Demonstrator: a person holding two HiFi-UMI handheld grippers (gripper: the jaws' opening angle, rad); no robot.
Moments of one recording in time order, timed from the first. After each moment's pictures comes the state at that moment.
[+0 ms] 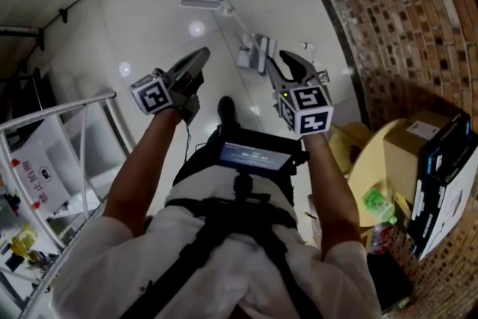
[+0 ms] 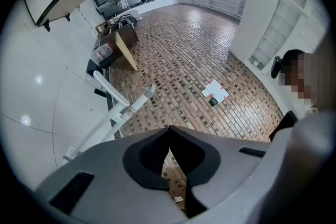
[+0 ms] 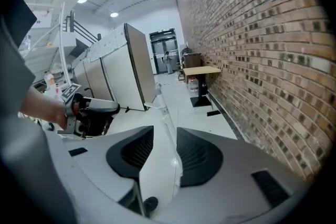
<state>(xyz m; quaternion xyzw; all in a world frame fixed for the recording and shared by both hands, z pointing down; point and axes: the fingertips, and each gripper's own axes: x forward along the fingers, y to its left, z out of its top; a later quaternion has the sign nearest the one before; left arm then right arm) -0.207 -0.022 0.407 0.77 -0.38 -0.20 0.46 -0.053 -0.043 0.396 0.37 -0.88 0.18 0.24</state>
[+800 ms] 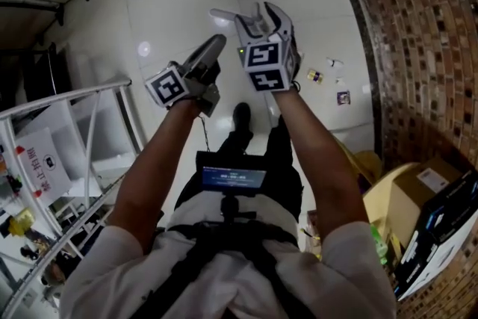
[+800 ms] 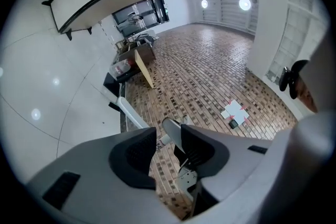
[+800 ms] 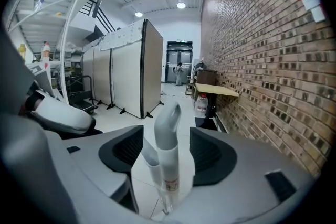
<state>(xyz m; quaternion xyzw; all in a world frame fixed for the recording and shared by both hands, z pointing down) -0.270 -0.092 0.431 0.70 -0.46 -0.29 0.47 -0.231 -0.170 0.423 0.36 -0.90 0.05 0.23</state>
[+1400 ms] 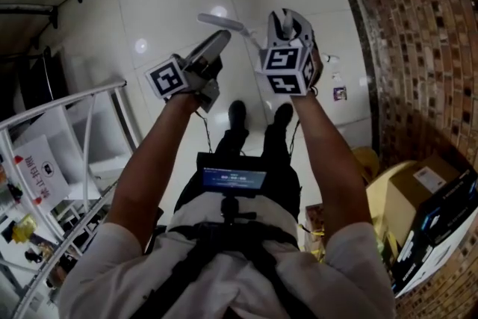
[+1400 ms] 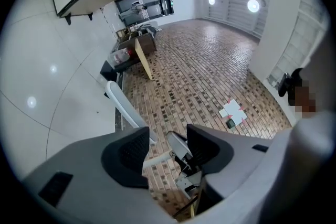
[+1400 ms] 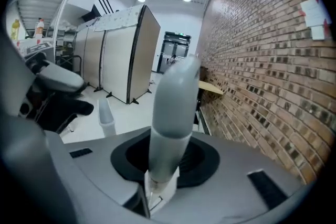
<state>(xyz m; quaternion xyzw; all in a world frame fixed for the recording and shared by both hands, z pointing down) -0.246 -0.126 0.441 0.71 -0.42 -0.28 0.50 -0.157 -0.209 0.441 0.40 -0.86 0.00 0.30</state>
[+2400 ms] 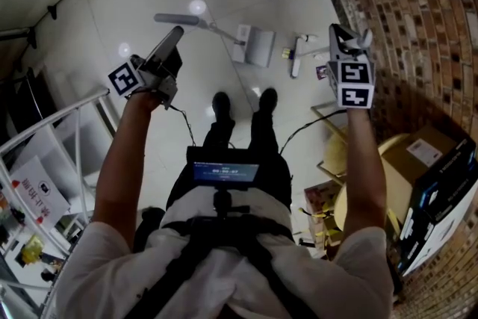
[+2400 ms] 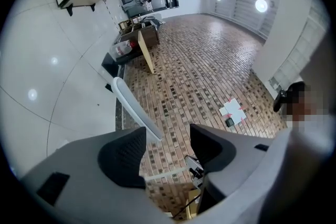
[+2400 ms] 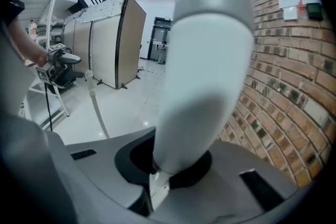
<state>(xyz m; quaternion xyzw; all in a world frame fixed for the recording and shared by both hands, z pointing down) -0.248 -0.131 0.446 0.71 -0.38 -0.27 0.52 0.079 -0.225 0.444 0.44 -0.82 0.03 0.36</state>
